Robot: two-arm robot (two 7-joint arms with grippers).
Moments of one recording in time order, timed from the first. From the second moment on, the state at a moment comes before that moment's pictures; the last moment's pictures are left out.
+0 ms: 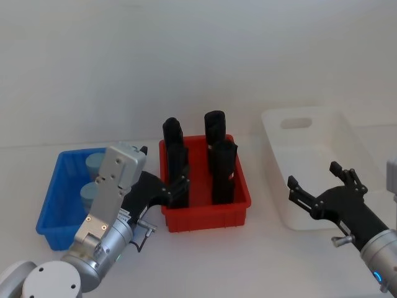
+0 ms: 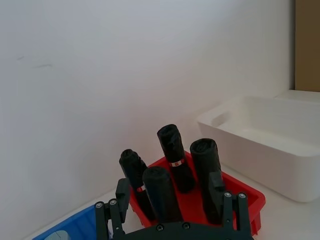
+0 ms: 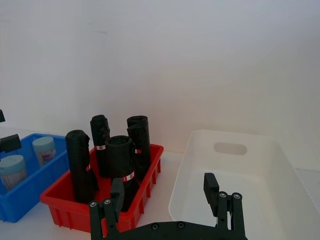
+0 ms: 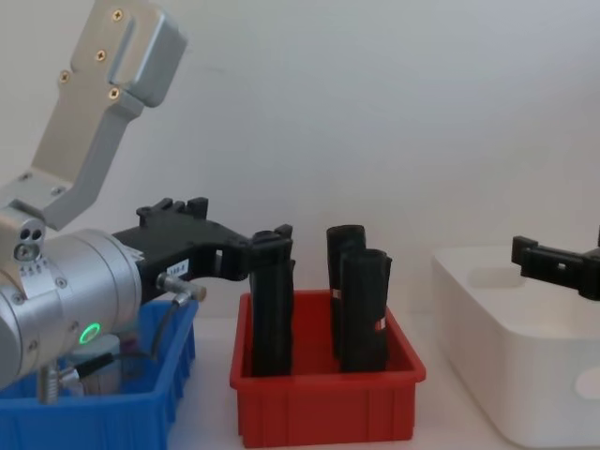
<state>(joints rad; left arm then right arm) -0.24 0.39 0.44 -1.62 -0.22 0.04 -0.02 -0.01 0.34 -0.23 -1.77 0.29 0.03 0.07</state>
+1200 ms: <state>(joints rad) -0.36 0.38 0.34 -1.42 -0.28 0.23 -0.01 -0.01 0.34 -0.23 -1.77 0.29 0.03 0.07</state>
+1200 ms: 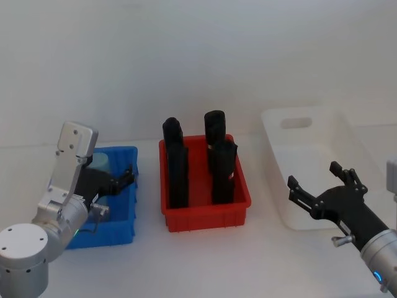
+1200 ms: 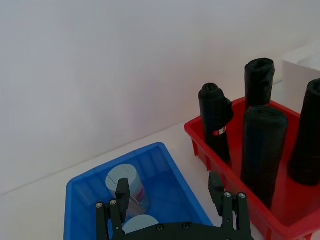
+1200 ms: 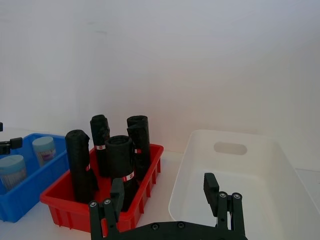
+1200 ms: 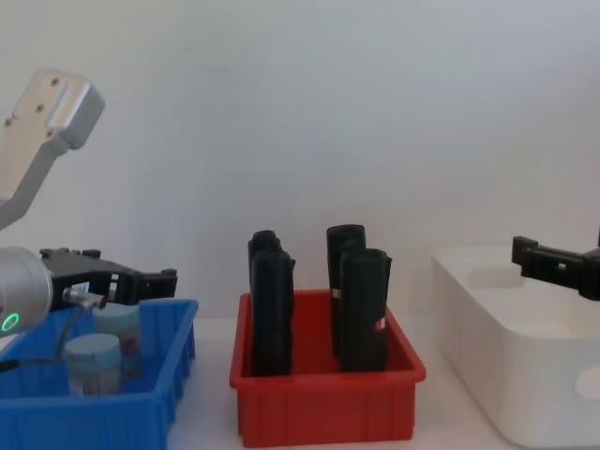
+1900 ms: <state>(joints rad) -0.44 0.36 0.31 -1.23 -0.25 0.29 -0.05 -0.01 0.34 -0.23 -1.77 0.29 0.03 0.07</state>
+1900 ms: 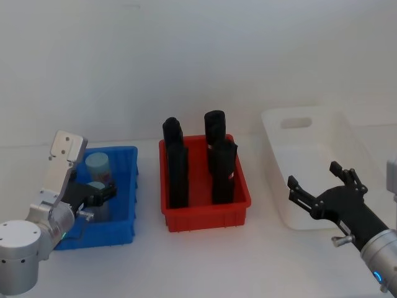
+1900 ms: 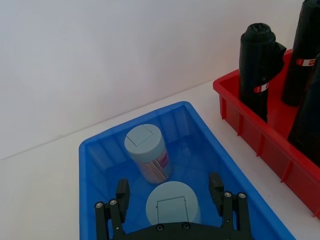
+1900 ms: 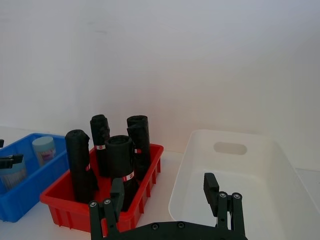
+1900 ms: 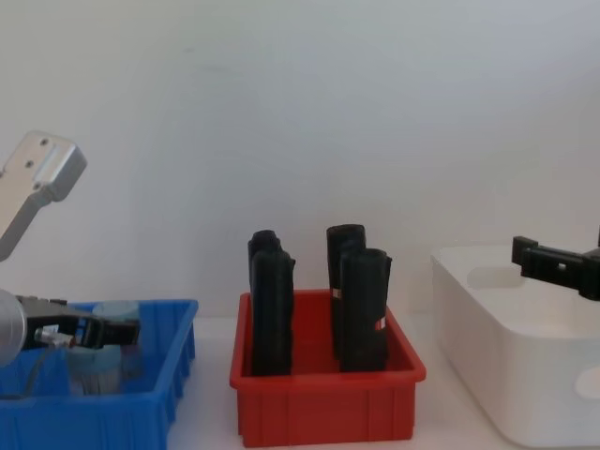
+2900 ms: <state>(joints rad) -0.50 0.35 0.28 -1.07 -0.29 0.24 -0.14 -0.01 0.34 -0.23 -1.77 0.29 0.03 0.07</state>
